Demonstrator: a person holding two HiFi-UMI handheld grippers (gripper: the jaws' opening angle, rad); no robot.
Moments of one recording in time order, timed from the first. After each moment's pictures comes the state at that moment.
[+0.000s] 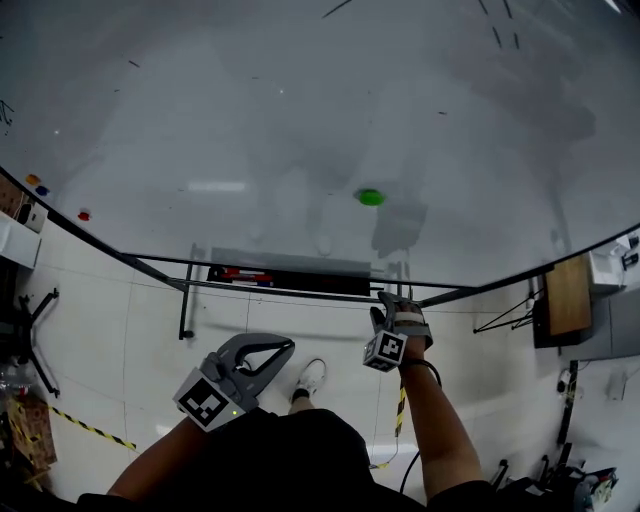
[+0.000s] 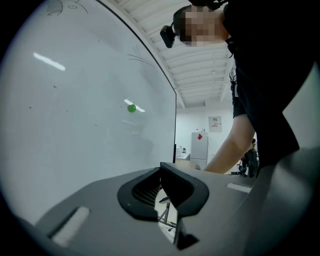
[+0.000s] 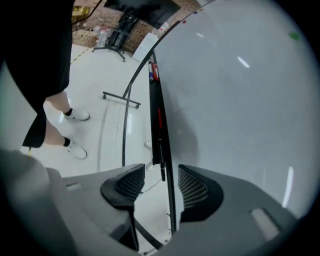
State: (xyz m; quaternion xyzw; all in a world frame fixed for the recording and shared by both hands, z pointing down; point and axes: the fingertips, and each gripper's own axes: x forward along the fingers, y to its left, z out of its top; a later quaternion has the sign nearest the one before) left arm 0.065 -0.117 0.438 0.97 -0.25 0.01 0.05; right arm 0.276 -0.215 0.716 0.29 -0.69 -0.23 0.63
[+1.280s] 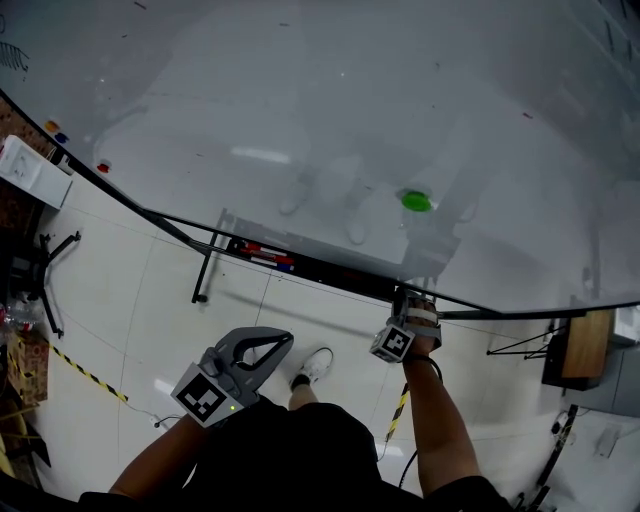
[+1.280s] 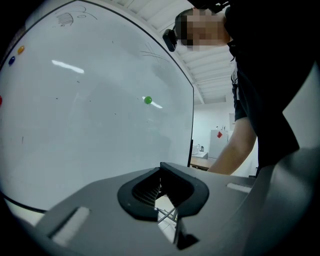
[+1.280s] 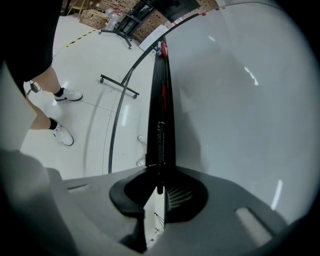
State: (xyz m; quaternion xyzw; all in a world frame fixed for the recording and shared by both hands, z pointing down) left arm 0.054 -0.123 0.475 0.93 -0.36 0.04 0.10; right arm 0.287 -0.263 0.768 0.29 -0.65 -0.29 0.64
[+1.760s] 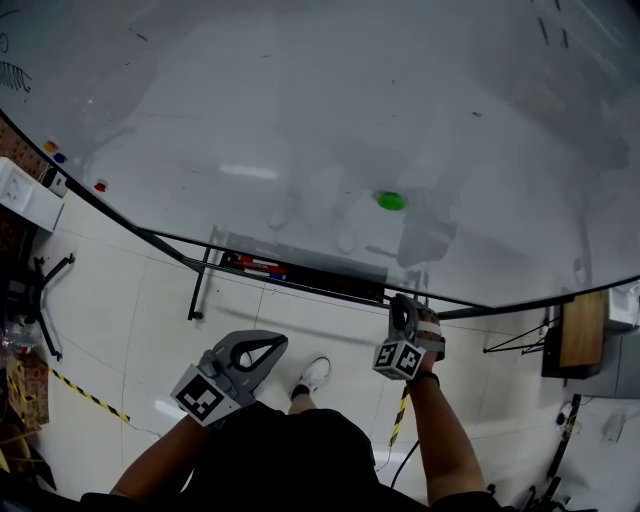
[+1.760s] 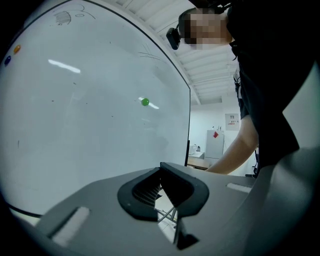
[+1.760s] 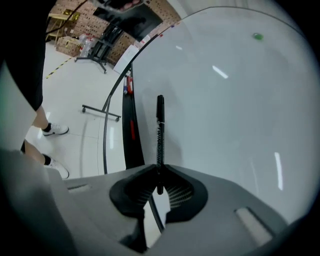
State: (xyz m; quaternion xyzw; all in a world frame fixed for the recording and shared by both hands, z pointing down) left arm 0.051 -0.118 0.470 0.94 -0.34 0.04 0.09; right arm 0.275 -0.238 0.665 0.38 -0.72 -0.24 0.52
